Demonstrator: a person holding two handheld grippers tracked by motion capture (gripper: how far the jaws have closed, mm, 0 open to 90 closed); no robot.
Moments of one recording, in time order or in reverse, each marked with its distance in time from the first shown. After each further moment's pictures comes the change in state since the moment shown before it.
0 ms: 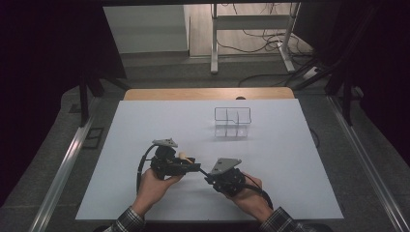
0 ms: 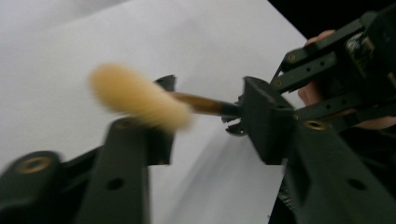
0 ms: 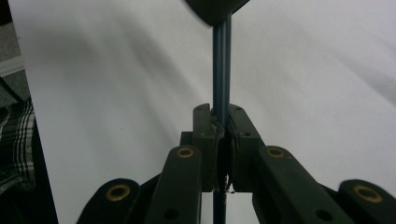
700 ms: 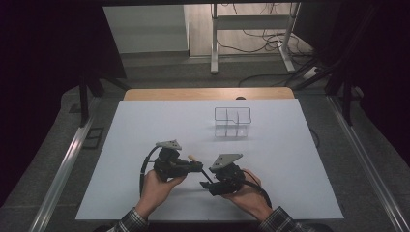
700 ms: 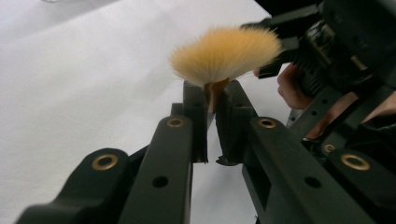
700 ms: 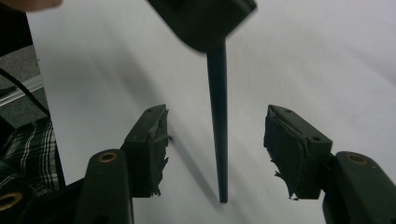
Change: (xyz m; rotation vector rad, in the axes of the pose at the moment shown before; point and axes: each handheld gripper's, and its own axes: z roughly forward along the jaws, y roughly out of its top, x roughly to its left) left arm -0.019 0.003 0.007 0.033 0.015 0.094; right arm -0.009 0.004 0.001 -0.015 0.068 0.082
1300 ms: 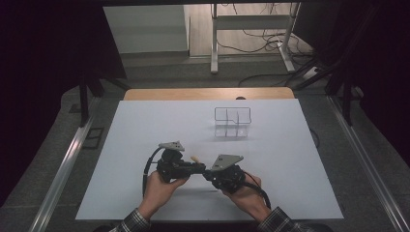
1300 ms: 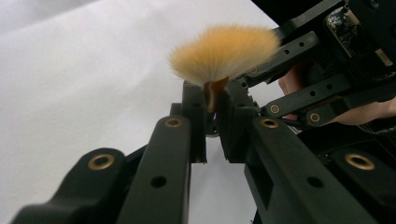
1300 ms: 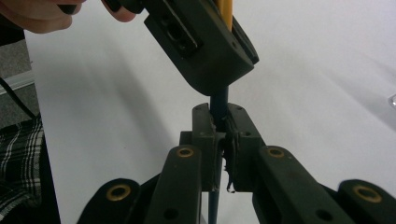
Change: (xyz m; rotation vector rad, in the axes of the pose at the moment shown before) left arm -0.001 -0.001 0.006 -0.013 -0.012 -0.001; right arm 0.006 0.004 -0.007 -0.046 -0.051 -0.067
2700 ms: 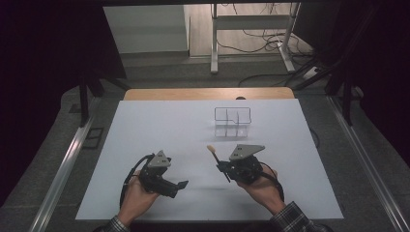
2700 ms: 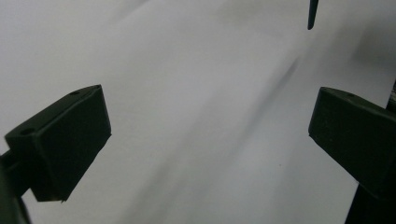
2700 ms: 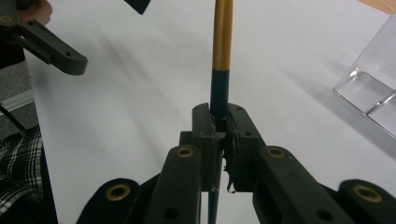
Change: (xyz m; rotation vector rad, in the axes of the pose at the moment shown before) left arm 0.000 -0.042 -0.033 0.061 0.340 0.222; right arm -0.036 -0.005 -0.036 -0.040 0.000 0.058
